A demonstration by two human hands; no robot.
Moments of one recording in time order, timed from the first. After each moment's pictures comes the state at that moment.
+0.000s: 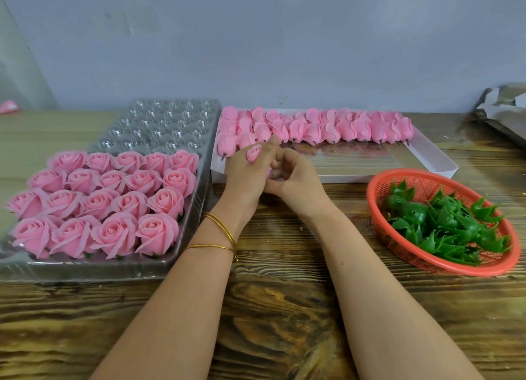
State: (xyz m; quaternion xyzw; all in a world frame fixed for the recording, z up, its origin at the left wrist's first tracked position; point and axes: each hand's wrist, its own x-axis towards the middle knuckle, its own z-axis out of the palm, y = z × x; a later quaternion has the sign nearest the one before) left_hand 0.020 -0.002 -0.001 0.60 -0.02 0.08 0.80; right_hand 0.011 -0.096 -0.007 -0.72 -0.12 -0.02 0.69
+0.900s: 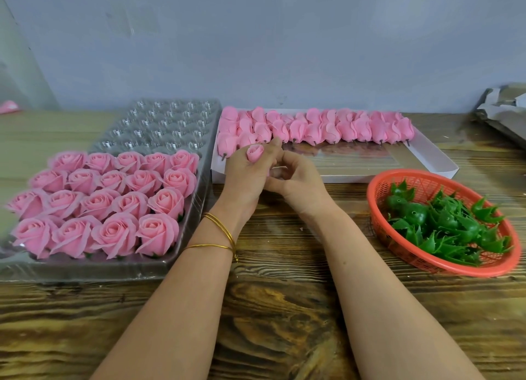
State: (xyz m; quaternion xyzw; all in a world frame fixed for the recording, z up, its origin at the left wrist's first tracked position) left_hand 0.021 0.003 -0.003 0.61 -0.04 0.07 0.79; right_hand 0.010 -0.098 -0.007 -0.72 -0.13 -0.01 0.68
